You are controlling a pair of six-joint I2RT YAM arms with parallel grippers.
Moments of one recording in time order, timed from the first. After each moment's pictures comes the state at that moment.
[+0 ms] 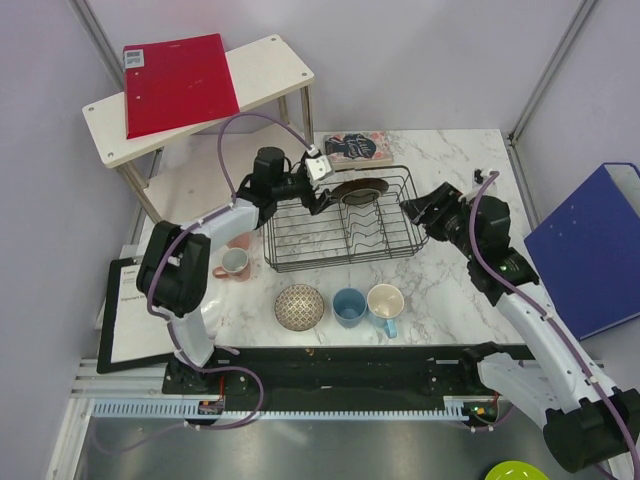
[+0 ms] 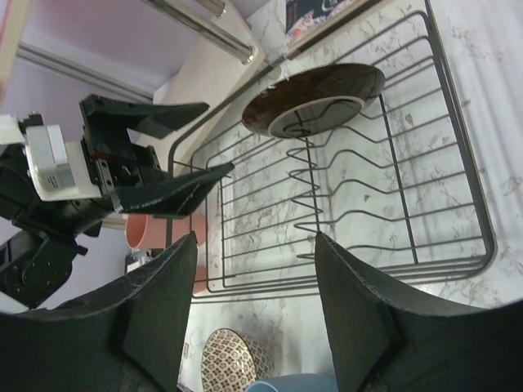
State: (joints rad) left arm -0.42 1.80 1.21 0.26 0.68 0.50; right arm 0.30 0.91 0.81 -0.18 -0.08 0.83
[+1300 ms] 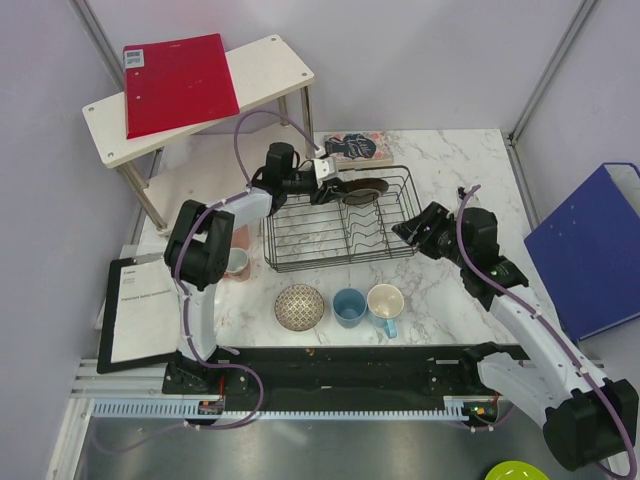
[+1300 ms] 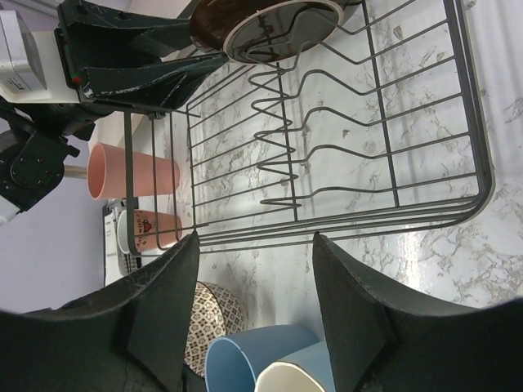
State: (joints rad) left arm -0.39 2.08 1.43 0.29 0.93 0.58; right arm 0.30 0.92 0.68 -0.18 -0.19 0.82
